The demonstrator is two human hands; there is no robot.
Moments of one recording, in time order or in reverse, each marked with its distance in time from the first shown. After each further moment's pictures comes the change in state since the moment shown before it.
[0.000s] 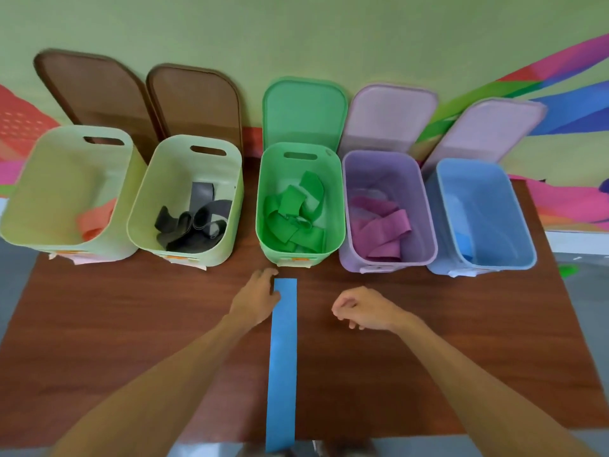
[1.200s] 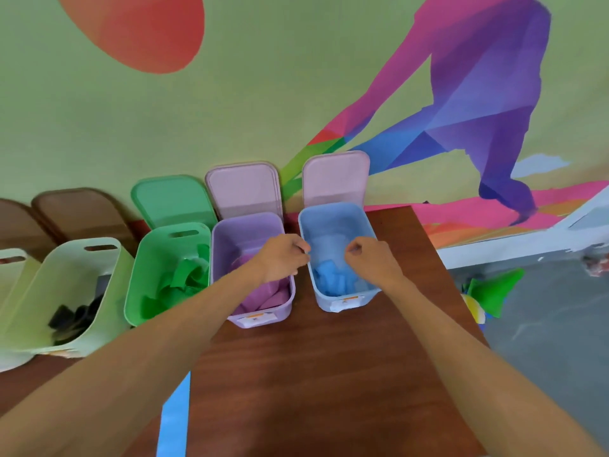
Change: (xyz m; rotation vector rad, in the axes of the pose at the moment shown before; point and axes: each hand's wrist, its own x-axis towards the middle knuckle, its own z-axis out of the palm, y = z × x) left_hand 0.008 0.379 0.010 -0.092 -0.012 0.322; right_hand -0.095 0.137 -0.229 0.062 0.781 -0.050
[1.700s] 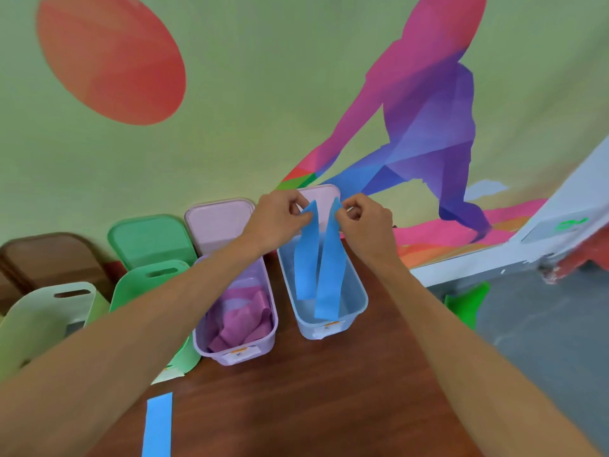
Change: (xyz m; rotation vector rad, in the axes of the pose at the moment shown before) left_hand 0.012 0.101 -0.049 0.108 0.330 0.401; right_hand -0.020 -0.066 -0.087 0.293 0.571 -0.257
